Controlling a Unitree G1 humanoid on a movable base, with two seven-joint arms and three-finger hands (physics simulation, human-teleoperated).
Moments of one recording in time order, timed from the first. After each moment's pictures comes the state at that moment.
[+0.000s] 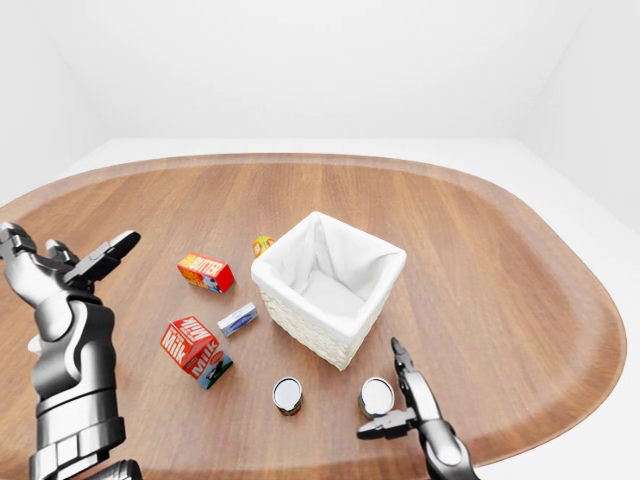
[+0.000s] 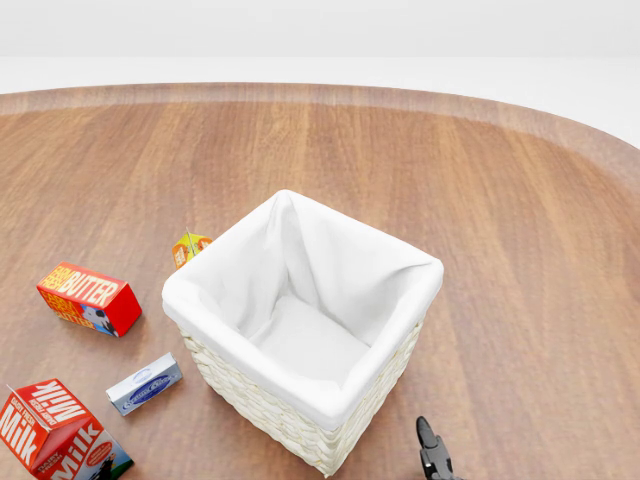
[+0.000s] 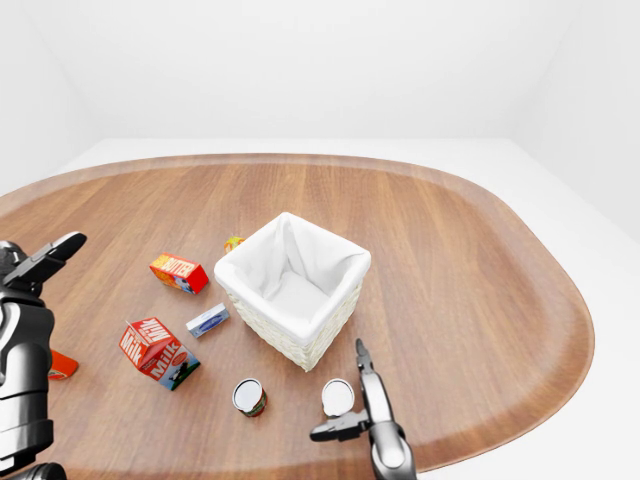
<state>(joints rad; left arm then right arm) -0.35 0.47 0.48 0.24 -0.55 0.09 0.36 0.31 -0.02 0.11 0.18 -0.18 0.03 0.03</state>
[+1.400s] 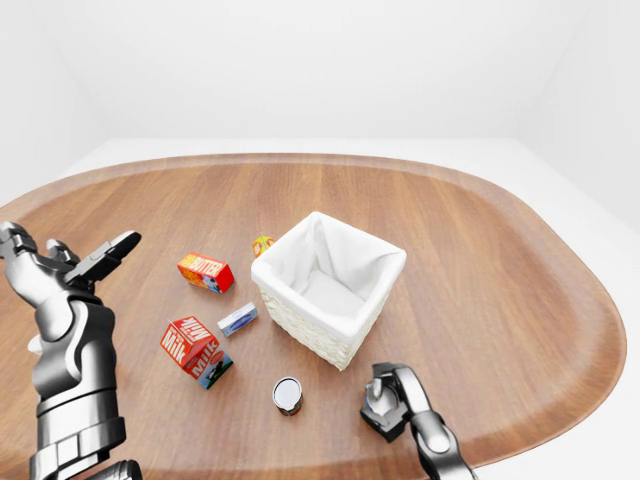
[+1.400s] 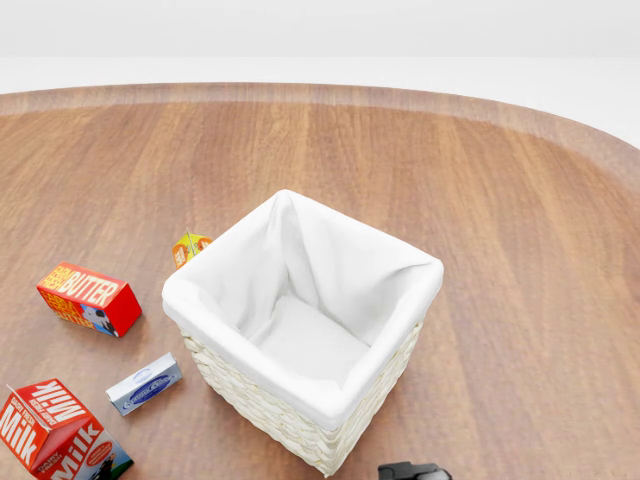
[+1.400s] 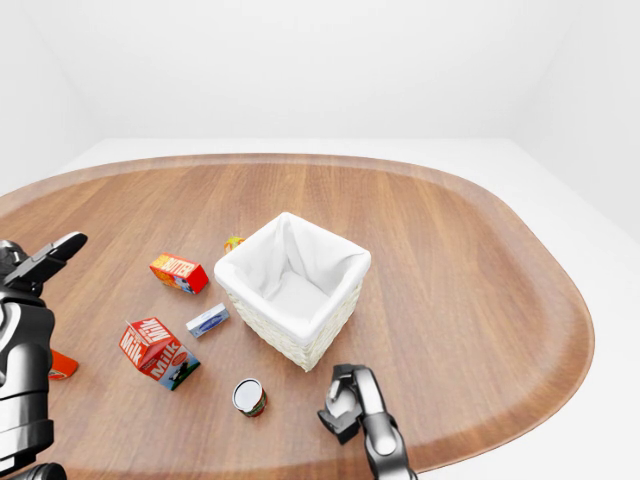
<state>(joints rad) -0.35 0.47 0.48 0.24 -0.55 0.09 0.36 0.20 -0.01 0.10 0.37 -0.21 -0.03 0.04</state>
